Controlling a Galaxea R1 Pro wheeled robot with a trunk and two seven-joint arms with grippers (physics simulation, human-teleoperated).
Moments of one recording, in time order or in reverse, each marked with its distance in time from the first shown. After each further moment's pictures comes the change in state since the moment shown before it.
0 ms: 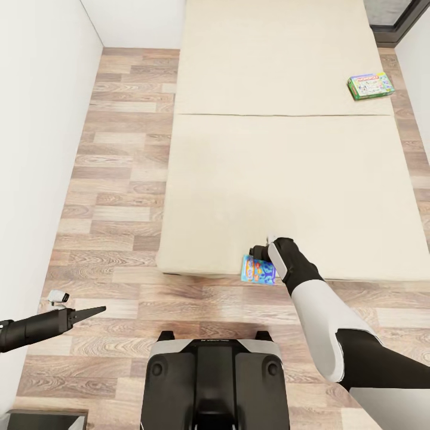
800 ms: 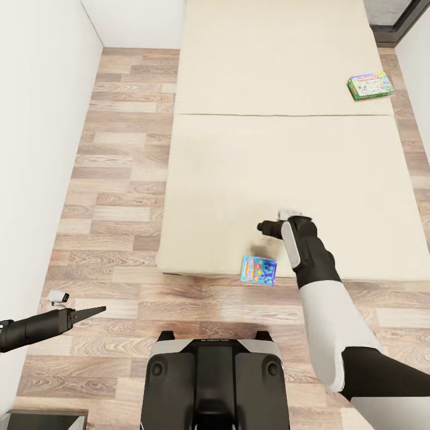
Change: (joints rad) left arm 0.000 0.000 0.000 0.000 0.000 -0.002 0.000; right arm 0.041 0.002 0.004 -0.415 -0.011 0.177 0.006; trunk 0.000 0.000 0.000
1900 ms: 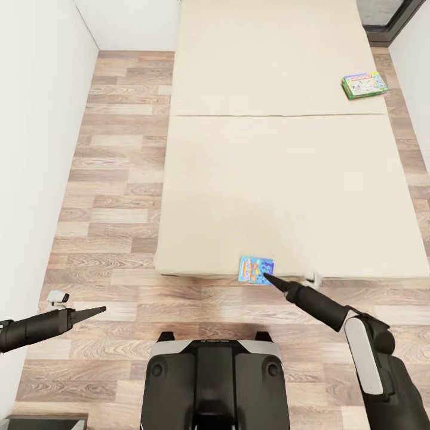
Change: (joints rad) left arm 0.000 0.000 0.000 0.001 0.000 -0.012 0.001; right arm 0.691 -0.163 -0.118 -0.565 -0.434 -0.036 0.835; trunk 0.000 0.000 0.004
